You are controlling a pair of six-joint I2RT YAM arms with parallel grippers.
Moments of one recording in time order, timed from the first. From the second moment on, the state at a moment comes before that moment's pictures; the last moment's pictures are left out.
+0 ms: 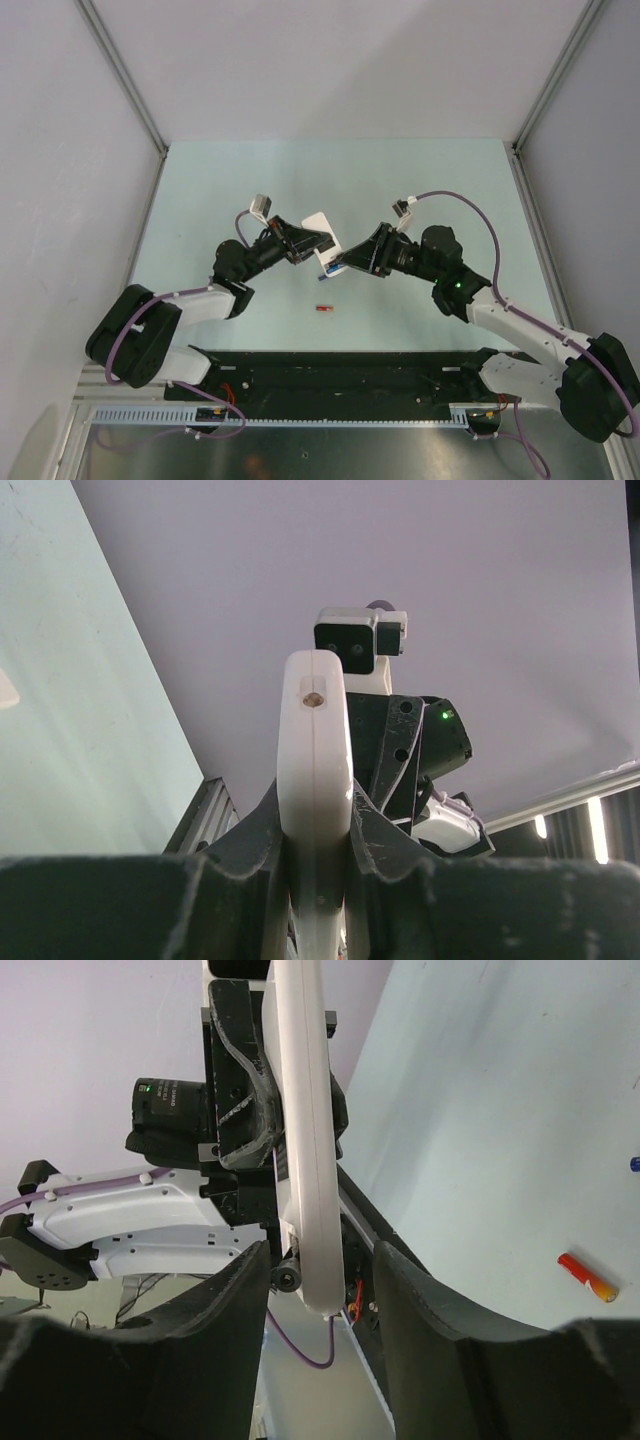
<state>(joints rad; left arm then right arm) -0.51 1.37 0.41 1.23 0.54 -1.48 0.66 1.06 0.62 0.34 -0.47 1.06</state>
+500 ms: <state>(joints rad) -0.52 1.37 0.41 1.23 0.53 -1.48 0.67 1.10 0.62 0.38 -0.48 1.08</state>
